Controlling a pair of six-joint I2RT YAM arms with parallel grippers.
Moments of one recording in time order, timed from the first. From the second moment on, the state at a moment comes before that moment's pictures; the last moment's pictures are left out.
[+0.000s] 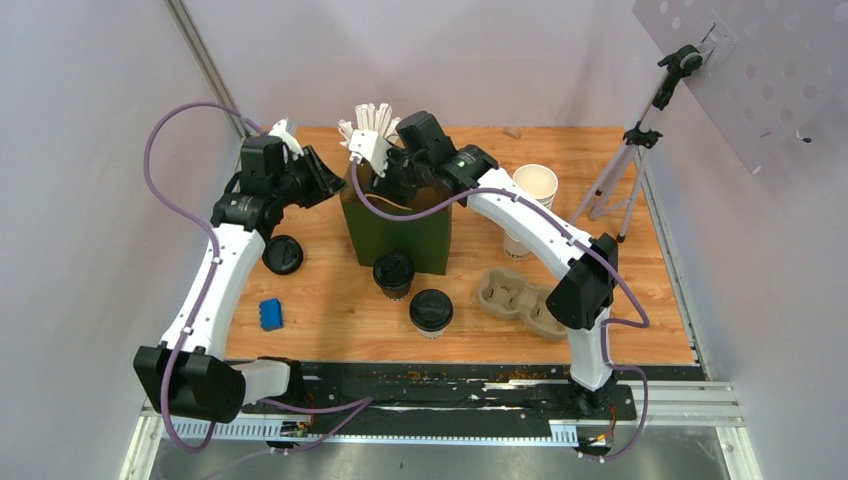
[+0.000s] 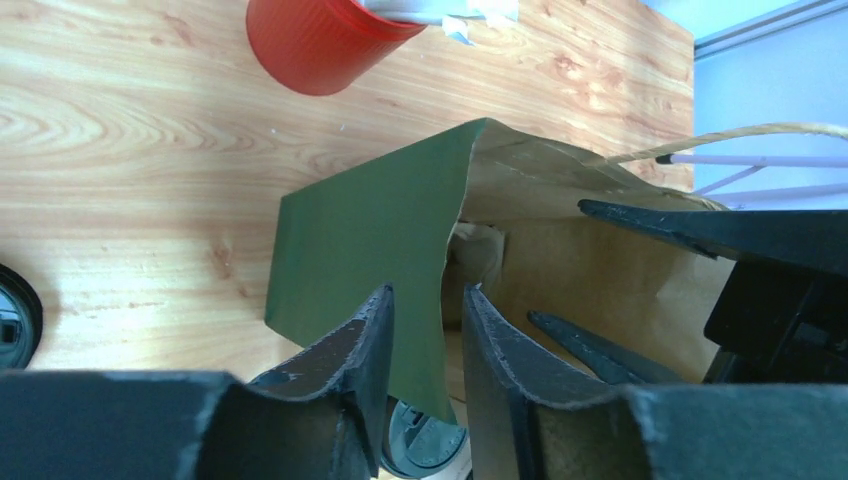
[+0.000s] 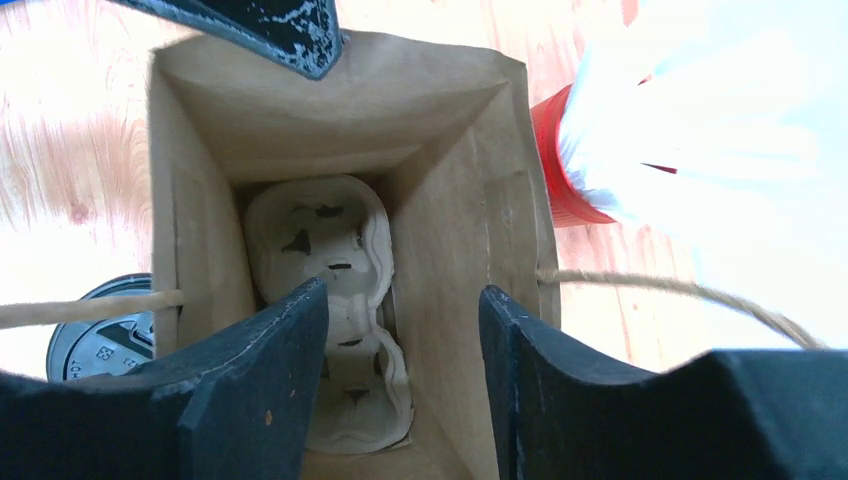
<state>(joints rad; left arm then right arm) -0.13 1.23 1.25 -0.55 0.26 -0.57 0.80 1.99 2.09 -0.70 -0.24 -0.58</state>
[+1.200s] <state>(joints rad) -0.13 1.39 1.50 -0.77 0.24 -0.43 0.80 1.67 2.05 -0.81 -0.02 -0.09</state>
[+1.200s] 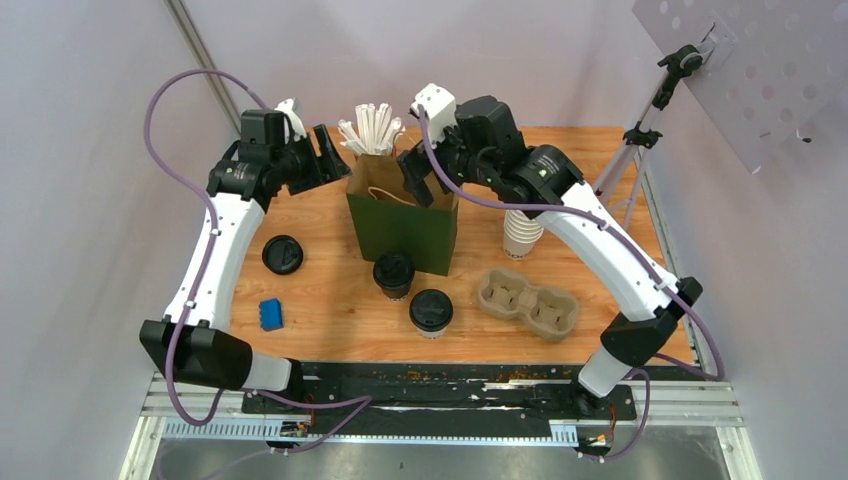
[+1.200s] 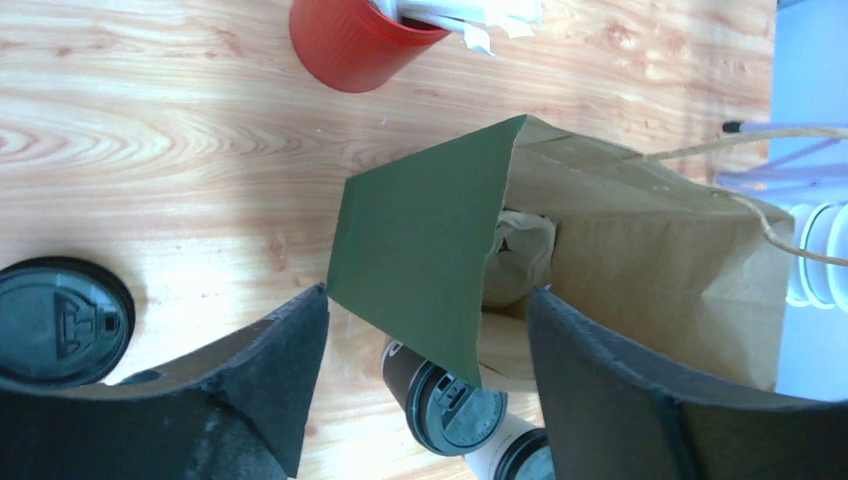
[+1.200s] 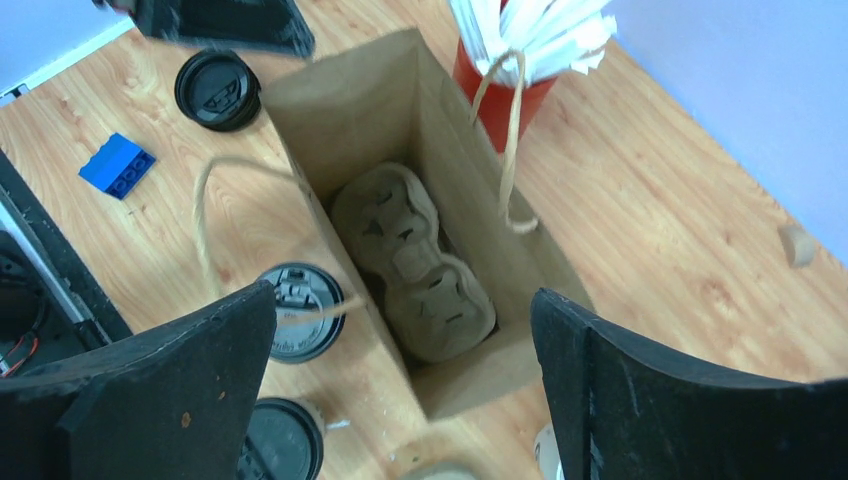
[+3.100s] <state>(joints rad) -0.13 1.11 1.37 -1.01 0.01 -0.46 1.15 1.56 1.34 -0.81 0.06 0.22</state>
